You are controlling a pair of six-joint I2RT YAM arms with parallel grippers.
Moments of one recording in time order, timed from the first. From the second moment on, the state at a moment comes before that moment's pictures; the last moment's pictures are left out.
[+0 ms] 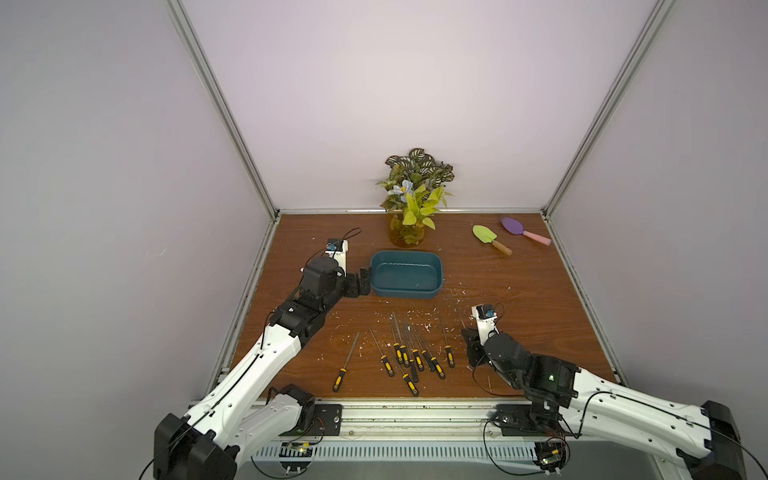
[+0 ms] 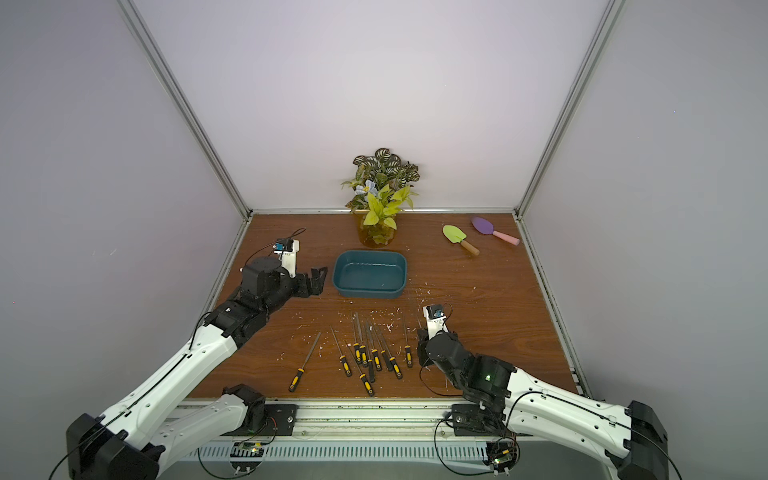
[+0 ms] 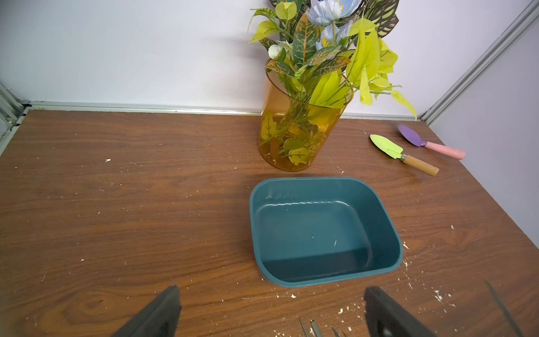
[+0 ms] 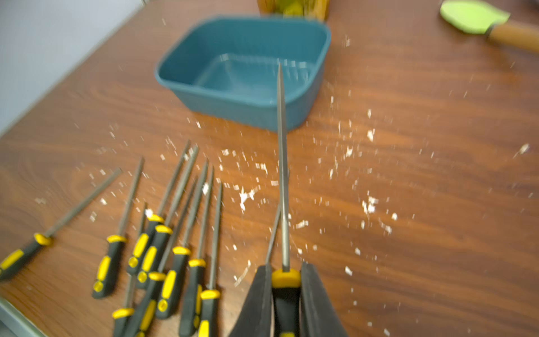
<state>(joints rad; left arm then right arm) -0.41 0.99 0.81 -0.27 -0.07 -0.28 1.08 0.69 0.43 -0.35 0.52 0.54</state>
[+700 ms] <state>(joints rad) -0.32 1.22 0.92 -0.17 -0.01 -0.33 0.84 1.32 0.84 -0.04 0.23 -0.09</state>
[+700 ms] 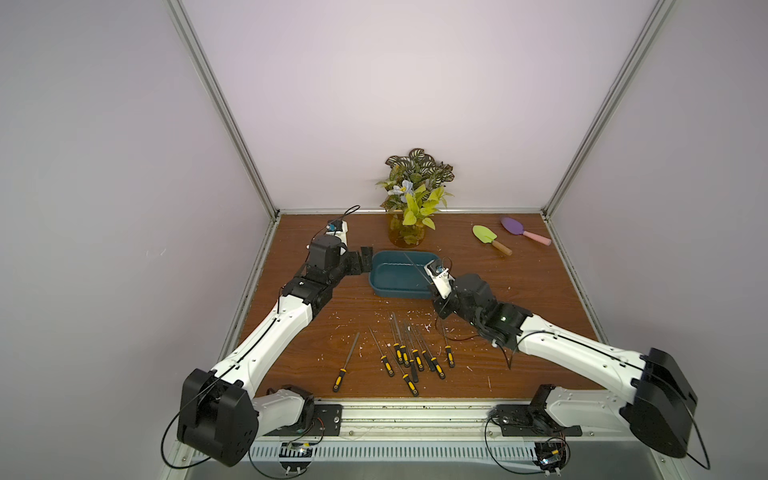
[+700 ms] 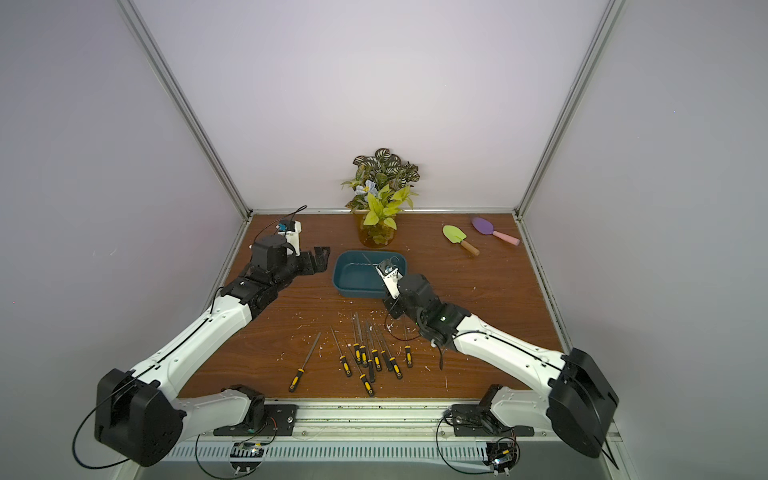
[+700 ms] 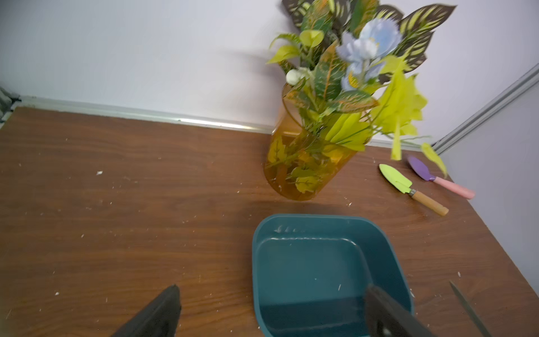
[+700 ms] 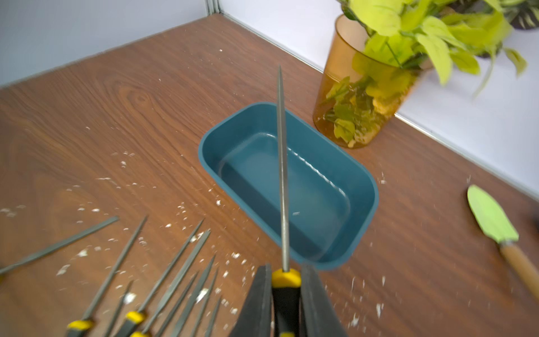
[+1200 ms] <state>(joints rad) -0.31 1.14 0.89 -0.16 -0.02 -0.33 0.73 1.71 0.97 0.13 0.16 -0.50</state>
